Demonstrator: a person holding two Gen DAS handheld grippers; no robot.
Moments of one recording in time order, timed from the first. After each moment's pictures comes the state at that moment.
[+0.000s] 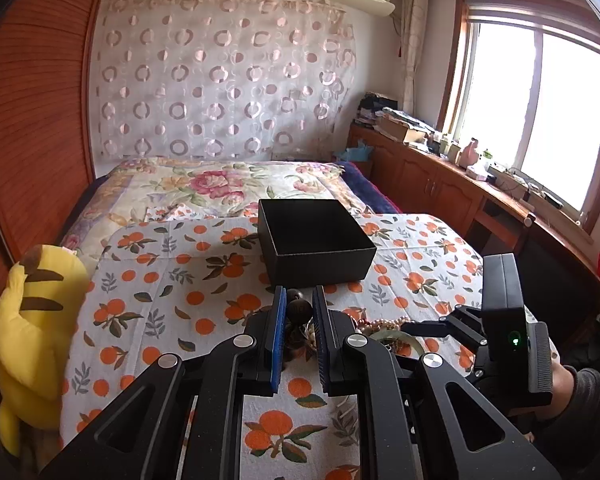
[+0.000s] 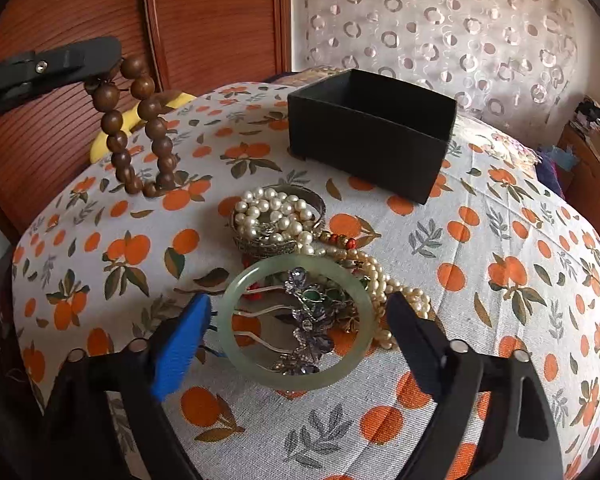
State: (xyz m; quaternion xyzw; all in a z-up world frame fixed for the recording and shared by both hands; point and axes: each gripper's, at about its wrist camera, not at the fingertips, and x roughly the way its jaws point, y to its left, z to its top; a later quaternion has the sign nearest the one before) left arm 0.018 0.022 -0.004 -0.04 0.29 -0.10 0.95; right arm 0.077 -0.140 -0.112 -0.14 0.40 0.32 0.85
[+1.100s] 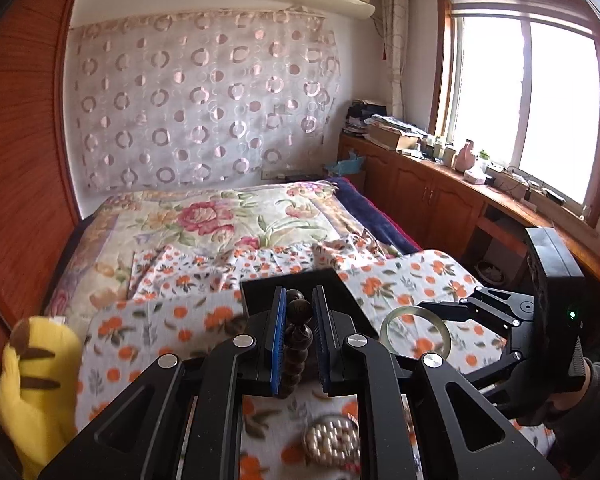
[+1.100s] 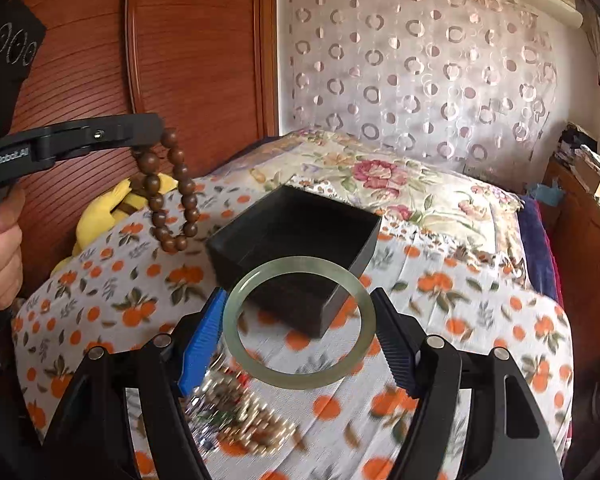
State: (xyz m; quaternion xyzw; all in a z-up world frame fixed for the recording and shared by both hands) left arm 0.120 -0.006 0.040 -0.01 0.27 -0.12 0.96; right arm 0.150 -0.186 -0.031 -0.11 0.31 0.32 0.89
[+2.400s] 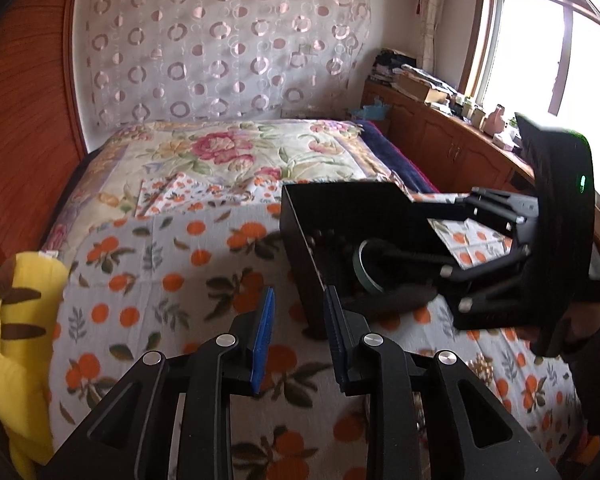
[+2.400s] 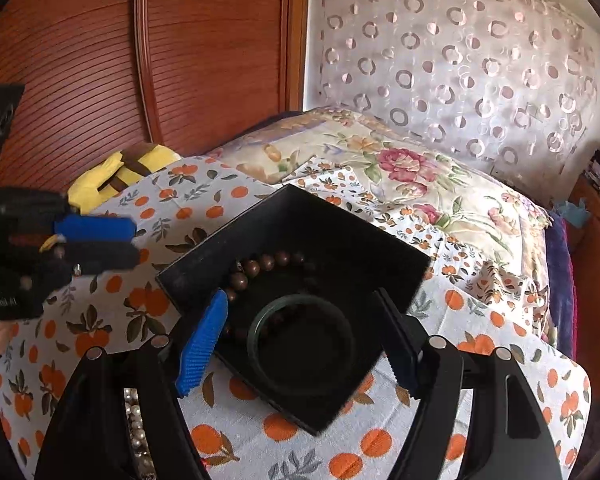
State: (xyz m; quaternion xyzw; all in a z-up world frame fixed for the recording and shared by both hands) left arm 0.145 0.032 -0.040 -0.03 0.37 -0.10 0.92; right arm 0.223 -0.124 -0.056 -0.16 0.34 0.36 0.86
